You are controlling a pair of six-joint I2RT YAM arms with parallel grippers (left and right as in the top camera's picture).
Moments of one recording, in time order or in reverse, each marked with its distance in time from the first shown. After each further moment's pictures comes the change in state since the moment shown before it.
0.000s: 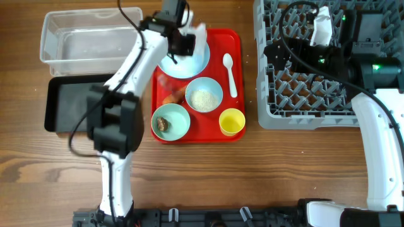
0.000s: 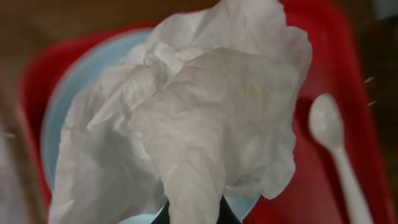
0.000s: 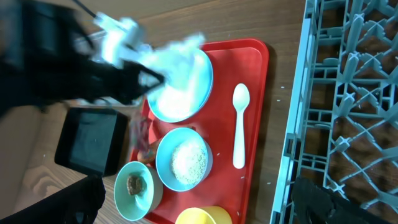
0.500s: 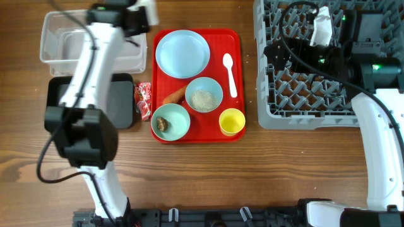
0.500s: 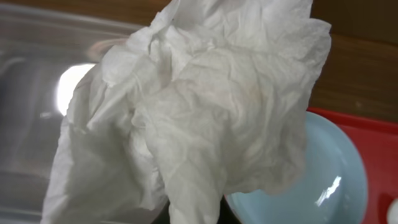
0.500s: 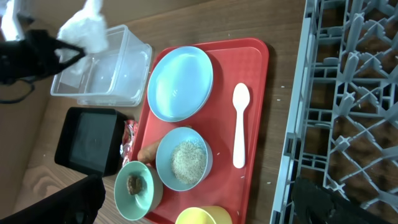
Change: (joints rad) left arm 0.217 -0.156 0.026 -0.066 -0.204 -0.171; right arm 0.000 0.000 0.000 -0.002 0.000 0.000
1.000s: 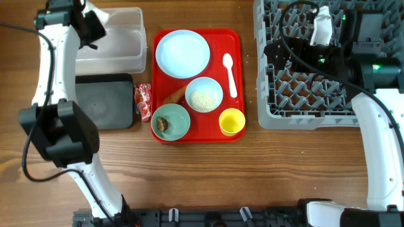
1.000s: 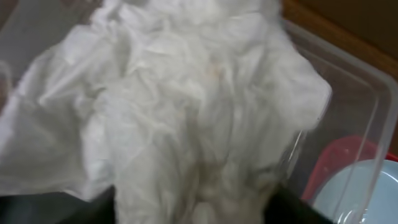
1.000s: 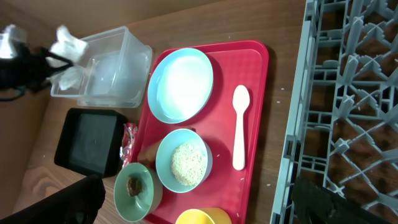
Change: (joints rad) left arm 0.239 0.043 0.000 -0.048 0.040 -0.077; right arm 0.000 0.000 0.000 0.007 0.000 0.000
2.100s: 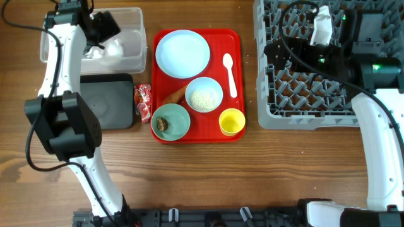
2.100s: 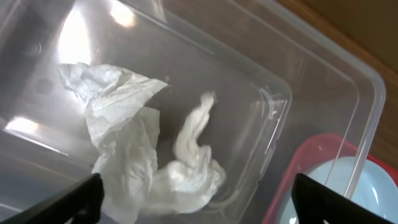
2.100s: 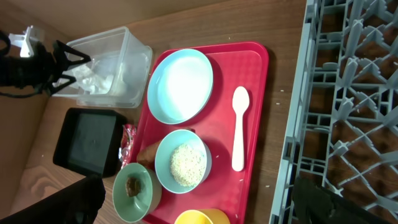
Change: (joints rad) left arm -0.013 0.057 -0.001 0.036 0.114 -0.072; right arm 0.000 0.000 0.000 0.004 0.000 -0.008
